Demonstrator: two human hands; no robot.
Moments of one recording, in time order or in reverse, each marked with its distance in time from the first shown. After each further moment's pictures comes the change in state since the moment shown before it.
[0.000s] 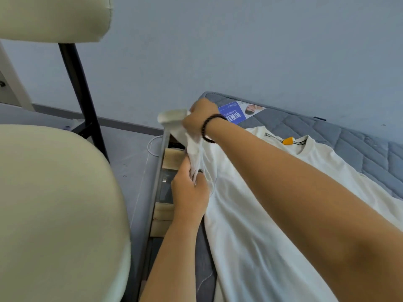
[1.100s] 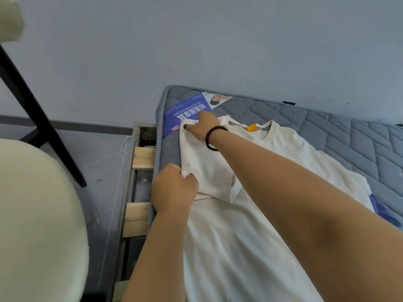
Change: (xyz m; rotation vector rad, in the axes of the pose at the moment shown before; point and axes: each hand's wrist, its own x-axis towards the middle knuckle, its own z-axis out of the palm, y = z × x) left_hand -0.012 0.008 0.046 0.677 -0.149 -0.188; right_hand 0.008 0.123 -0.013 -0.050 0.049 0.159
